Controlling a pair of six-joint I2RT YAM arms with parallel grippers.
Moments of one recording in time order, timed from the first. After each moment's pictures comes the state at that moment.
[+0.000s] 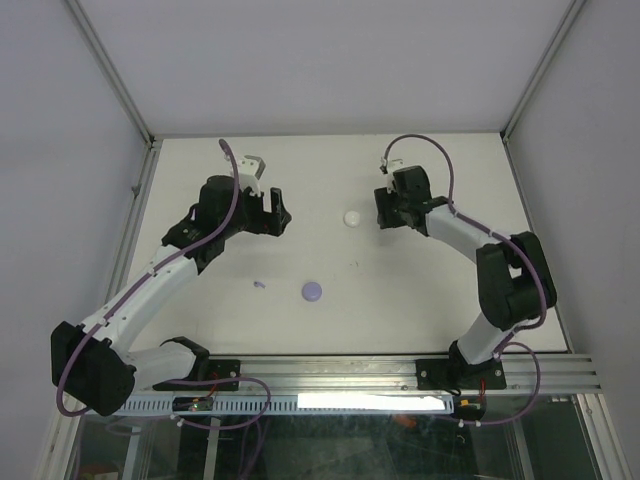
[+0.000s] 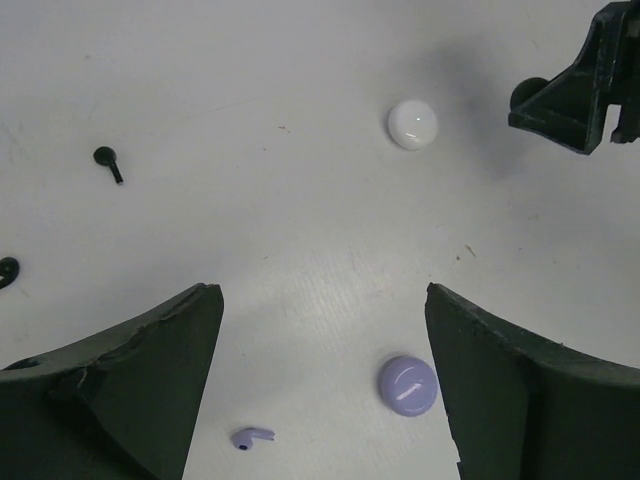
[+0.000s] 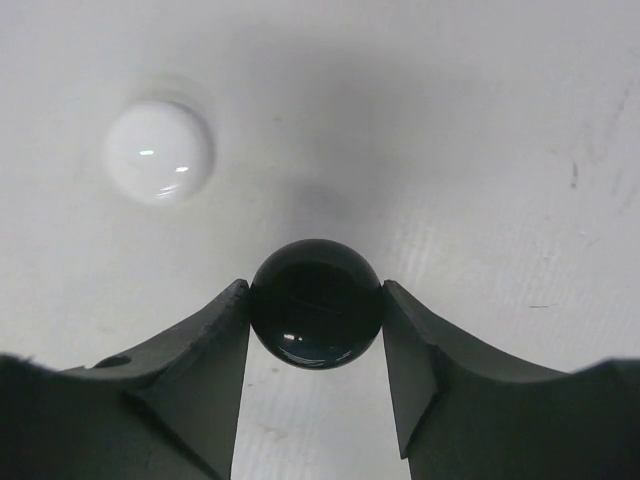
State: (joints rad) left arm -0.47 1.16 0.96 -0.28 0.05 -0.21; right arm 0.34 1.69 1.07 -0.25 0.04 0.06
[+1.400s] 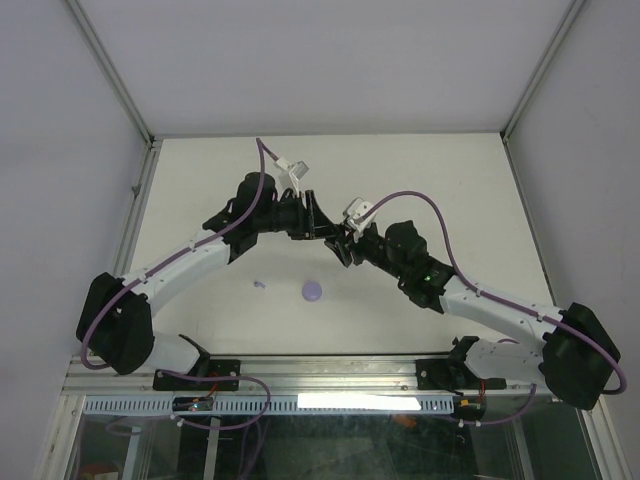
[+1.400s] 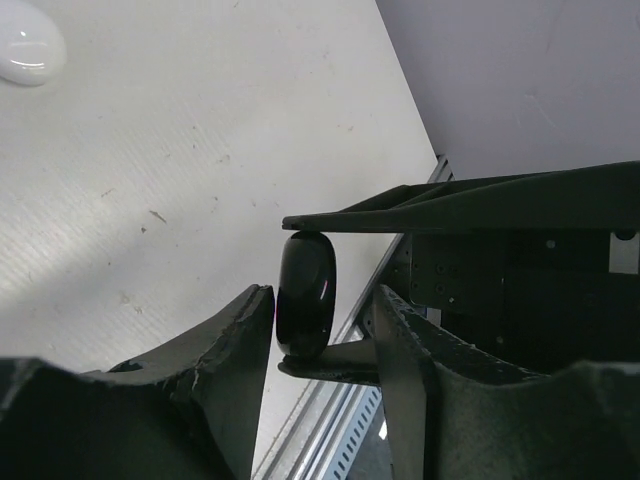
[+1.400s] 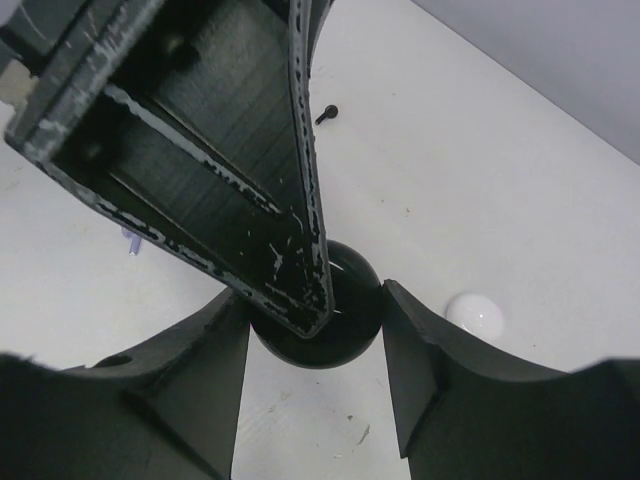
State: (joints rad) left arm -0.58 1.39 0.99 0.00 0.58 -0.69; right arm 0.85 1.14 0.64 0.33 -0.03 -0.13
